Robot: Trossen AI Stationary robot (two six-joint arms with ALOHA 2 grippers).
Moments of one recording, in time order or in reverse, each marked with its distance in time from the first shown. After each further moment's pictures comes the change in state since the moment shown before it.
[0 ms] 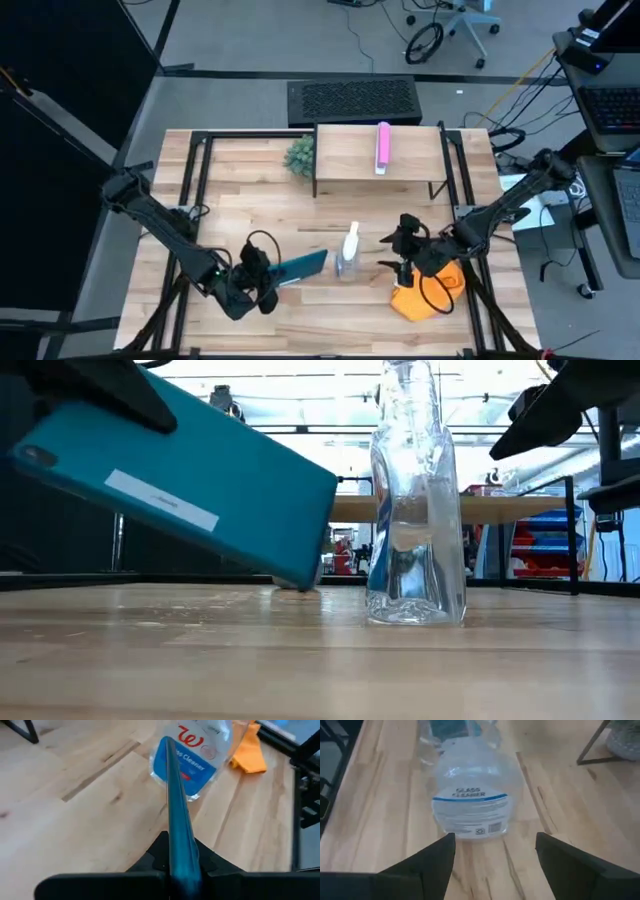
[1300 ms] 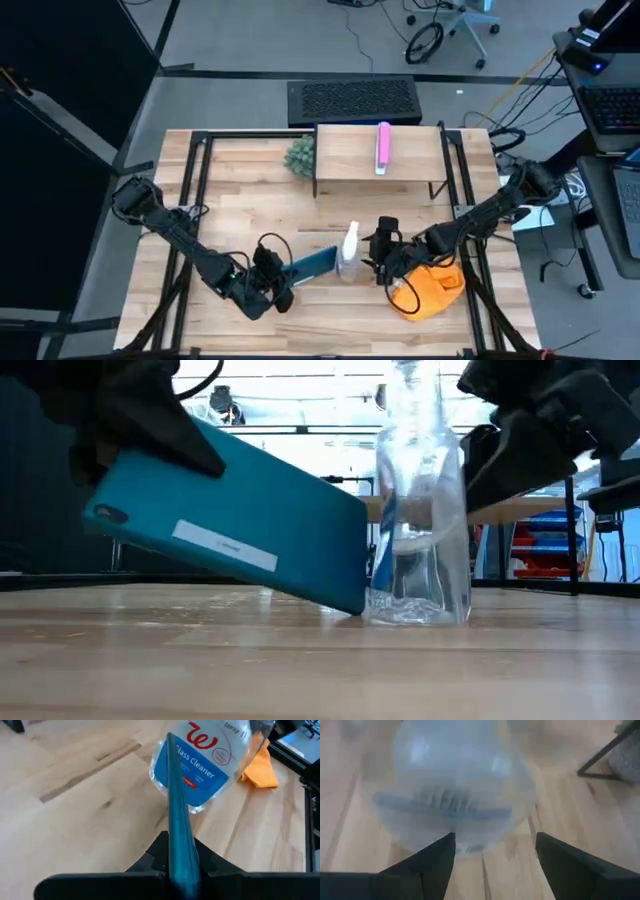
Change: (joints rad) left arm 0.035 0.154 0.000 0.199 -0.016 -0.040; right arm -0.101 0.269 0.000 0.218 -0.004 -0.251
